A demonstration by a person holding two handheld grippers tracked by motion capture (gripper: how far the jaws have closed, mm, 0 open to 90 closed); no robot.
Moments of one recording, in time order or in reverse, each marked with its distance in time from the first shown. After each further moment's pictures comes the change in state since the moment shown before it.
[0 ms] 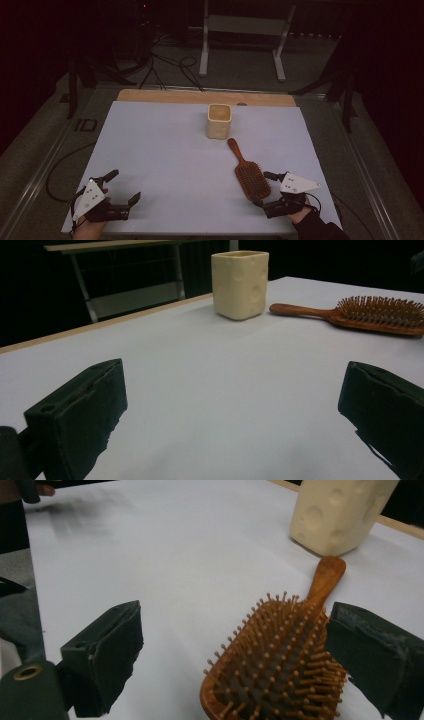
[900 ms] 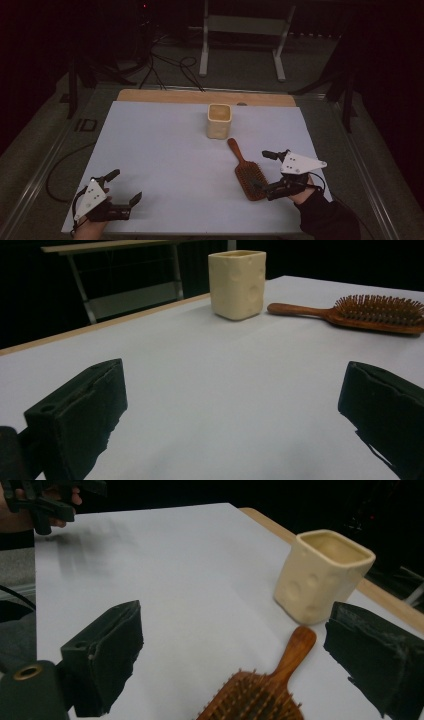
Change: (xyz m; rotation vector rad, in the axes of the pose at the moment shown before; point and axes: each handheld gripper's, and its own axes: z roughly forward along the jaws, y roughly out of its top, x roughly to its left) left arm -0.001 0.002 0.001 0.001 -0.005 0.008; right arm -0.017 0.073 -0.006 -0.038 0.013 -0.124
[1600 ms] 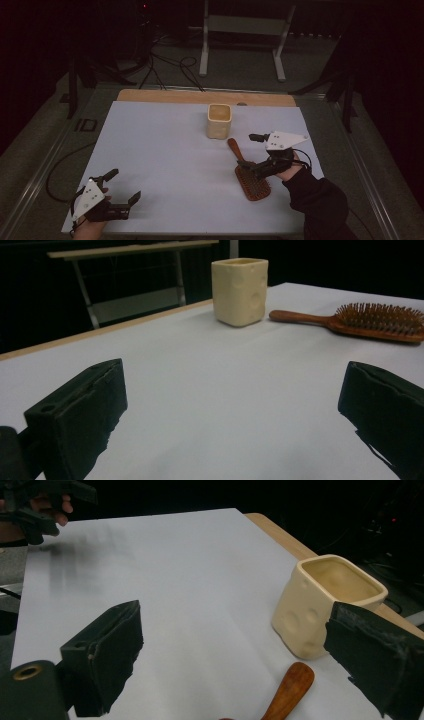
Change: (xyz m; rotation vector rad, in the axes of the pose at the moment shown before) left arm 0.001 0.001 -0.002 -0.016 0.006 -0.009; right arm -0.031 0.030 0.041 0.024 0.065 -0.015
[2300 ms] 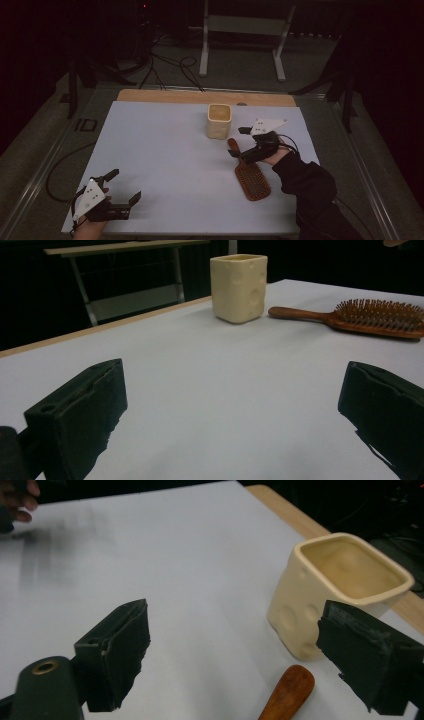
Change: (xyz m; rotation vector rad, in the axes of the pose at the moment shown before) left arm 0.000 -0.001 0.001 0.007 -0.005 0.002; right arm -0.033 0.000 0.046 0.104 0.047 0.022
